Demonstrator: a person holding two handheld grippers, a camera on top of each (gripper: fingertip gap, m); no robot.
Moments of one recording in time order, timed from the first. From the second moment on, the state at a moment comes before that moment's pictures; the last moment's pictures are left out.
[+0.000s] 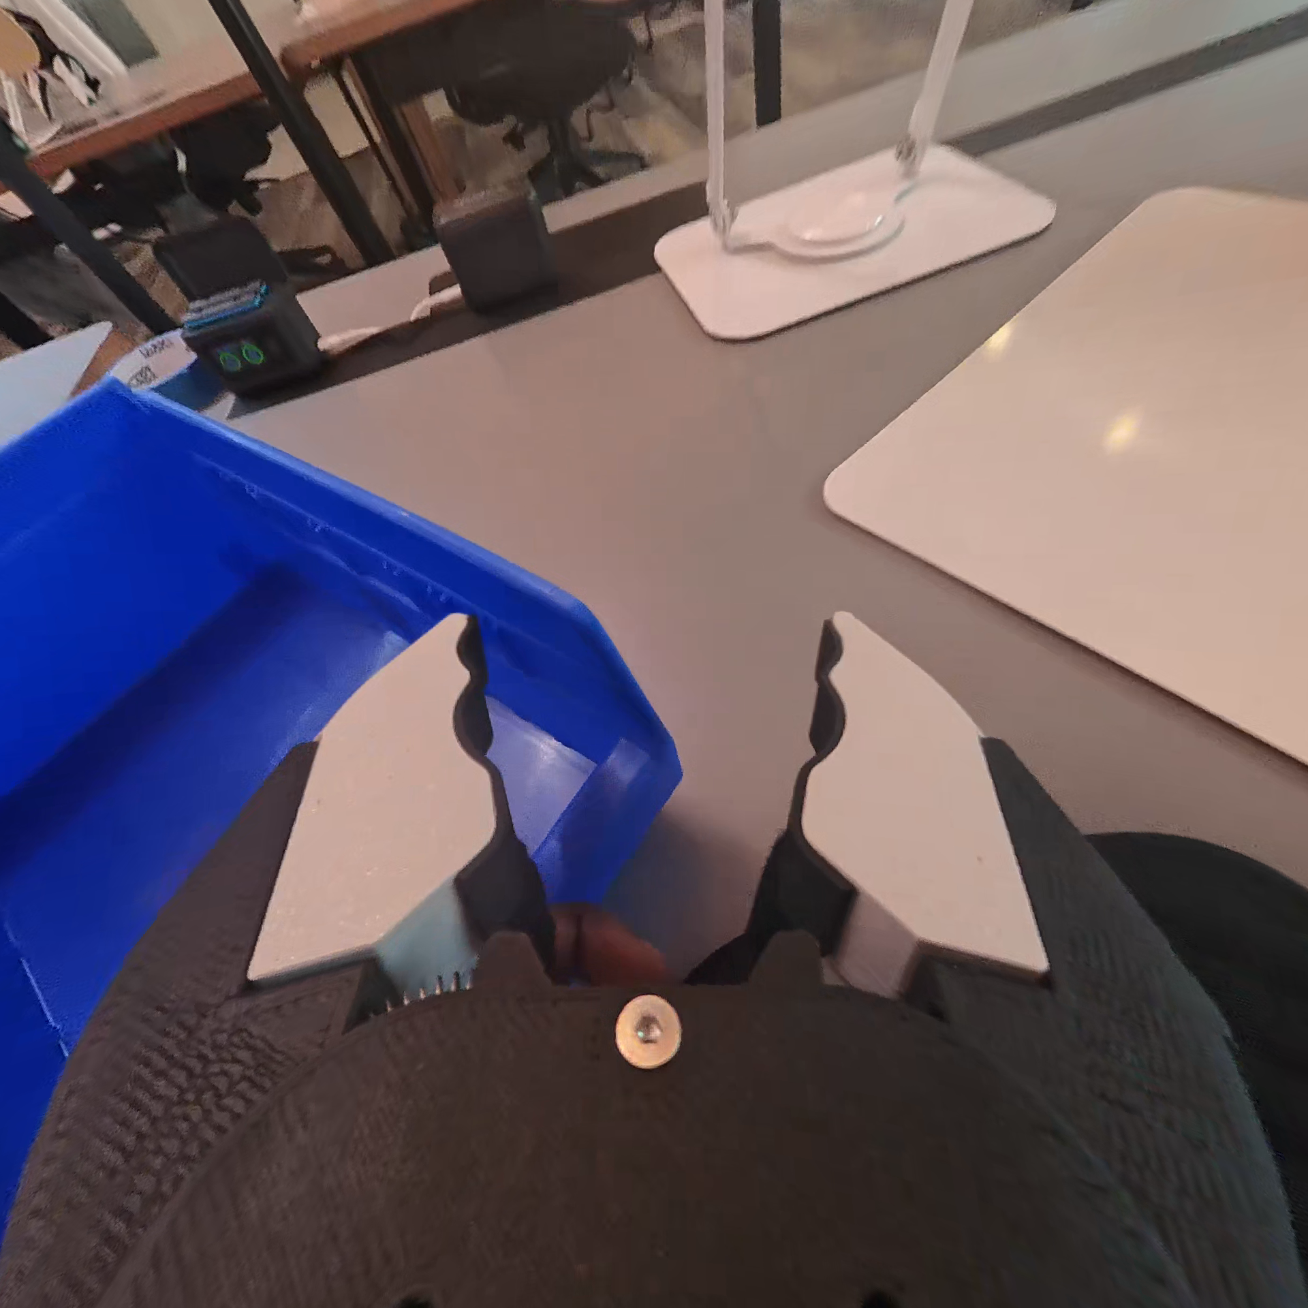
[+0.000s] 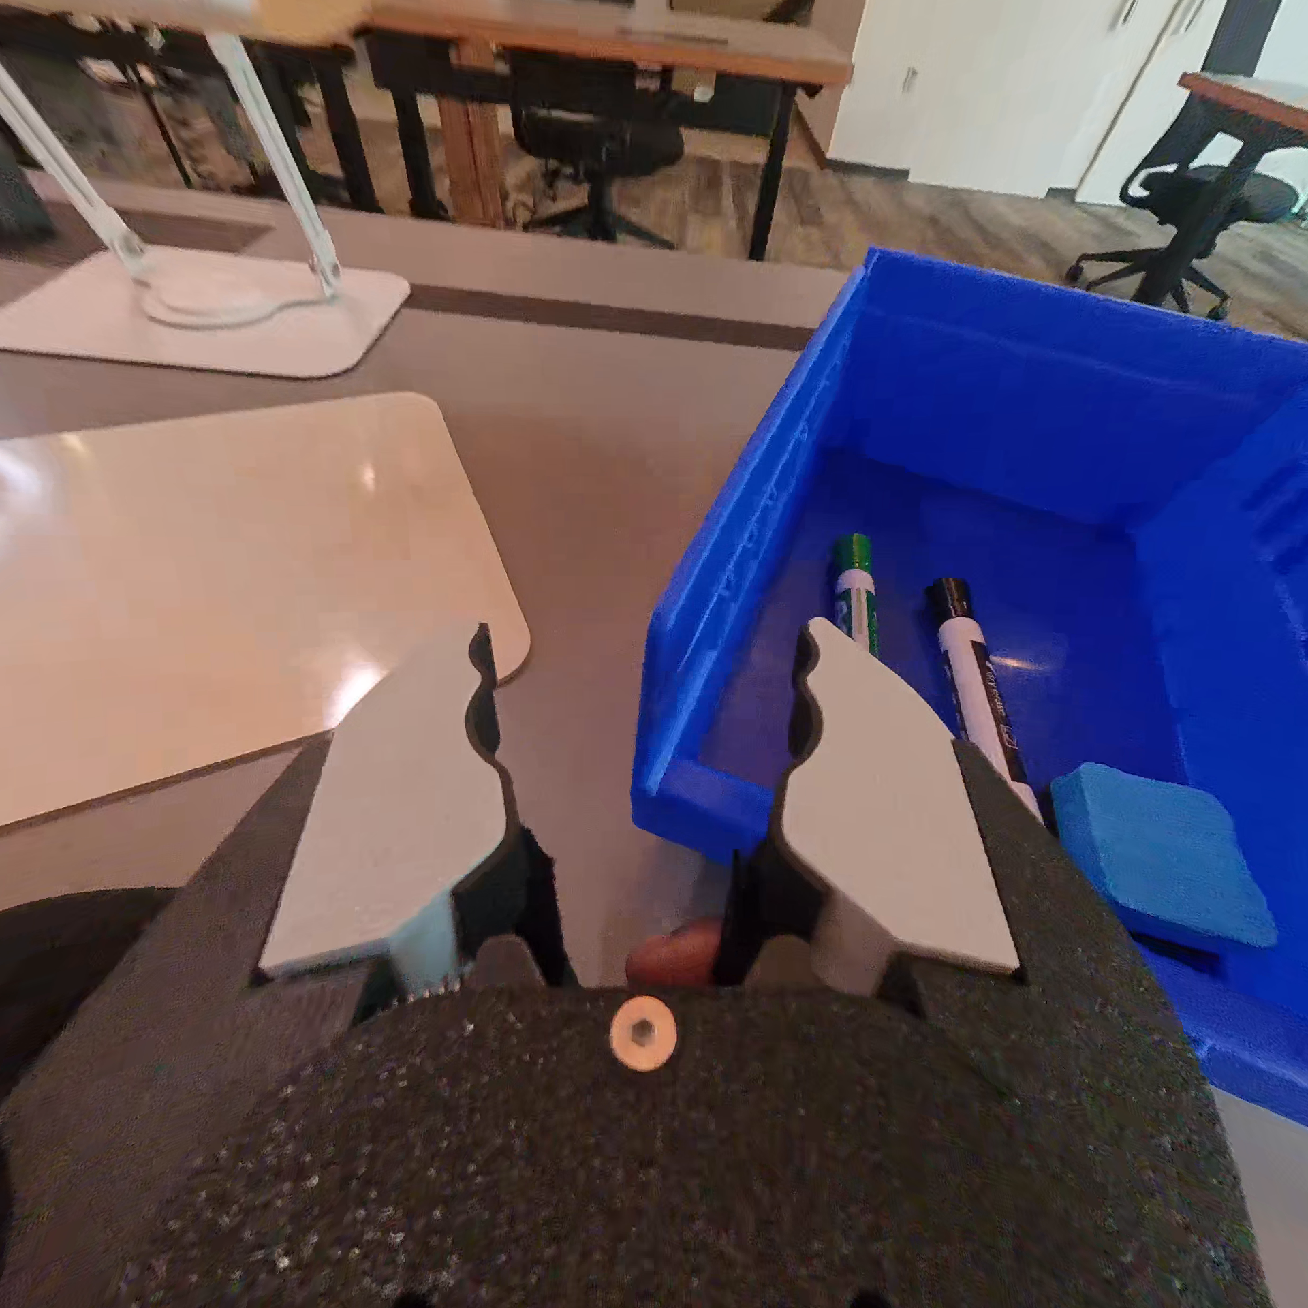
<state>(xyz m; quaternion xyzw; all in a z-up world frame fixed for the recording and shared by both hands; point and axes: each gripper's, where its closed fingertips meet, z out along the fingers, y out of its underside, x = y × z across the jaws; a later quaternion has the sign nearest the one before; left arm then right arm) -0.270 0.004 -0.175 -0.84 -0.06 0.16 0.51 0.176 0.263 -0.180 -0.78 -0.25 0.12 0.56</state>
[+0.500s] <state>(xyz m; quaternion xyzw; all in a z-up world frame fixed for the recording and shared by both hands) -0.293 -0.008 -0.183 -0.86 -0.06 0.28 0.42 0.186 0.270 -0.203 -0.81 -0.32 -0.06 0.49</state>
